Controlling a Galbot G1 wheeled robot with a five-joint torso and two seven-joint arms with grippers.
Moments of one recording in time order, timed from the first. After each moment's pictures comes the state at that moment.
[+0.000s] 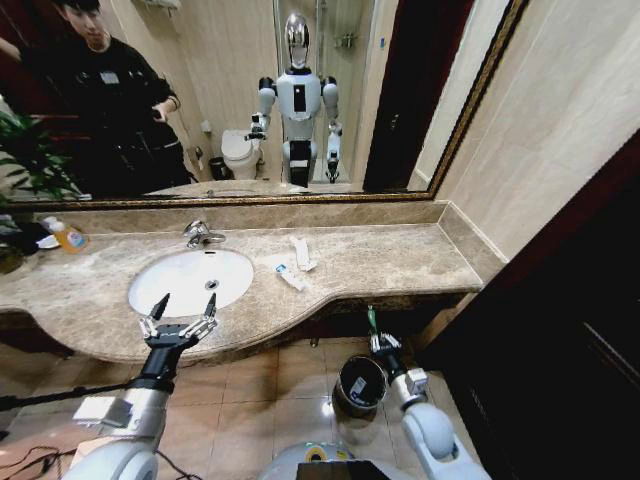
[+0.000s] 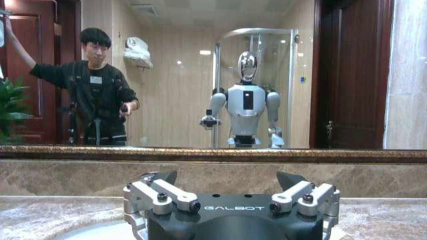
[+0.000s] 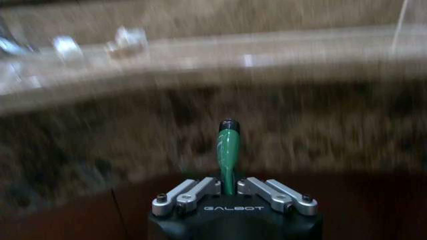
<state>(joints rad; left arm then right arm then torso) 1.84 -1.36 -0.82 -2.47 -0.37 0.04 0.05 -1.52 1.34 0.42 1.71 0.23 0.08 0.01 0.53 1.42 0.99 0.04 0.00</state>
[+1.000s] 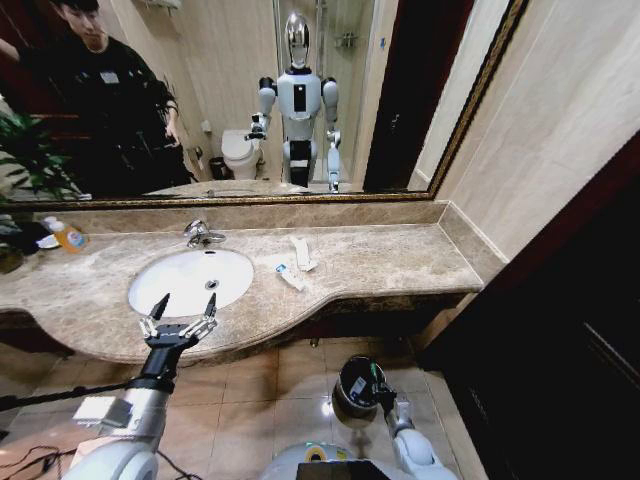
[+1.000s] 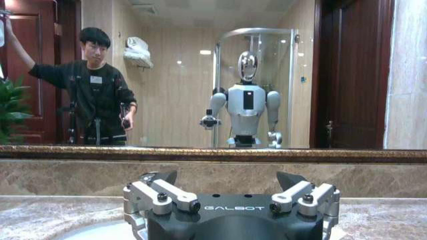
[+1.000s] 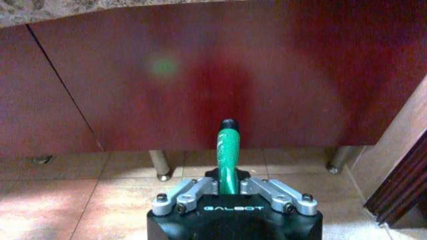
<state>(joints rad) 1.84 -1.36 -0.82 -2.47 -0.37 0.04 0.05 -1.35 1.39 0.40 1.16 0.22 0.16 0.00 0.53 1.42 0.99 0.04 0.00</state>
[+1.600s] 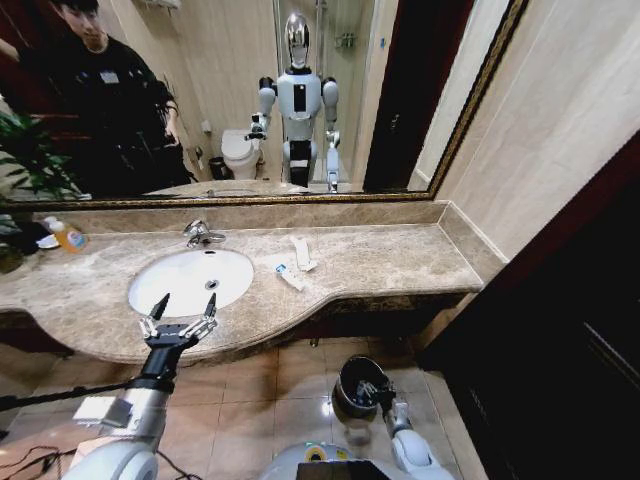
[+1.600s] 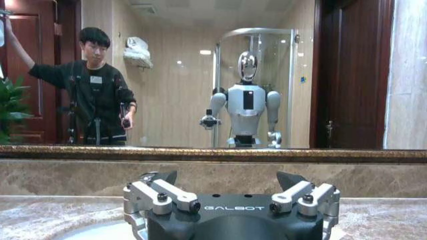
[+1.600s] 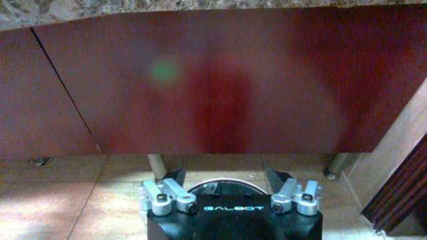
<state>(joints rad) 1.84 -1.36 -0.82 -2.47 -0.37 0.04 0.05 -1.35 1.40 0.39 1.16 0.20 0.18 0.01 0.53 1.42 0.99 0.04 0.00</state>
